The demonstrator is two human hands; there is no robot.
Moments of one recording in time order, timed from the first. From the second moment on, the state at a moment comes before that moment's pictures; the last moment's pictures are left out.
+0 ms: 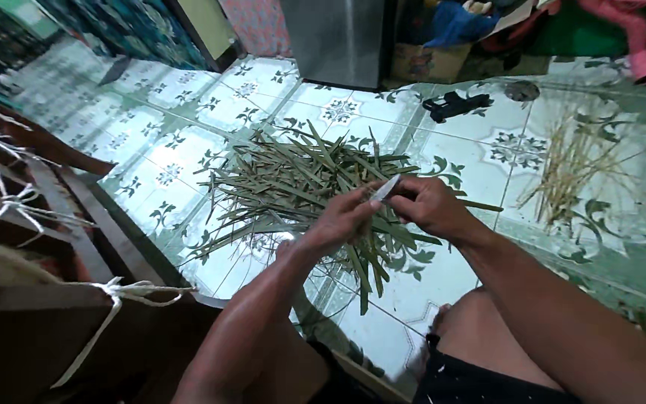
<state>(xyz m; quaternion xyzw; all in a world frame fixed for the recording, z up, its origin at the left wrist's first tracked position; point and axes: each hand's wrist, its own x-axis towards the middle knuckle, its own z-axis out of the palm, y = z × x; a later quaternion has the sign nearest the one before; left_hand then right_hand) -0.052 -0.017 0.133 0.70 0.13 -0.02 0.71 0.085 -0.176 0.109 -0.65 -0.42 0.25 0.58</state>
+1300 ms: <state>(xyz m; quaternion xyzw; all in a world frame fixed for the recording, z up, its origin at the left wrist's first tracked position) -0.073 0.049 0.166 0.62 0.15 0.17 0.75 0.115 -0.211 0.093 -0.64 -0.52 0.25 0.50</state>
